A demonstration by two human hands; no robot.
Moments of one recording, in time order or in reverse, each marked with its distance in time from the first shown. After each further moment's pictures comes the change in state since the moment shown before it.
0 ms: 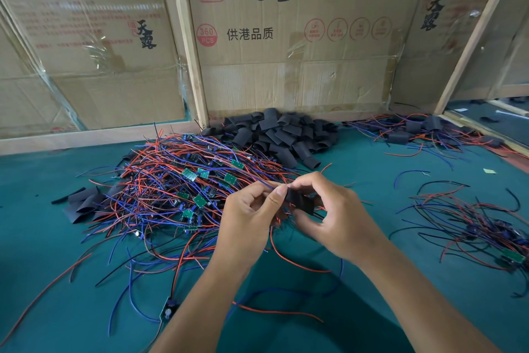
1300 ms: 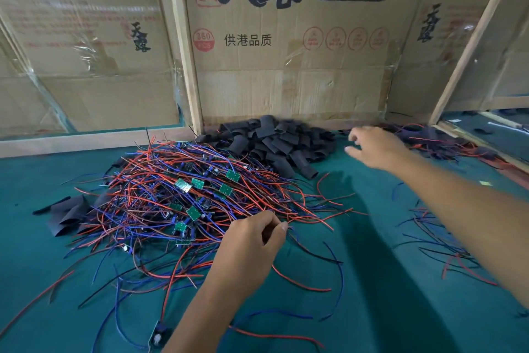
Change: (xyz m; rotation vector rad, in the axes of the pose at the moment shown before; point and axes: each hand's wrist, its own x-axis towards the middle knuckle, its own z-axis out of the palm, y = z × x) left_hand -0.002 -0.013 -0.011 0.588 -0.245 -0.013; right_hand 0.114 0.158 -0.102 -0.855 -0.270 0.533
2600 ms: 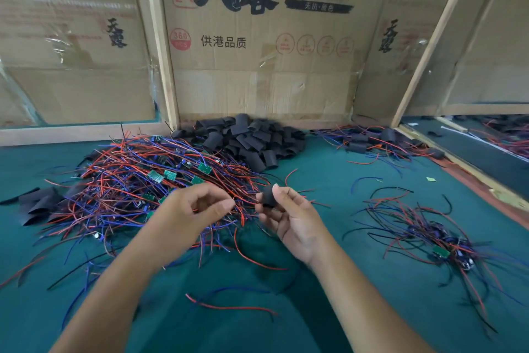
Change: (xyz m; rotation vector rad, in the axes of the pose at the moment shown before) left_hand -0.003 0.013 -0.053 -0.141 0.029 0.023; right_hand -0.175 -0.136 0.025 2.096 -0.302 0.285
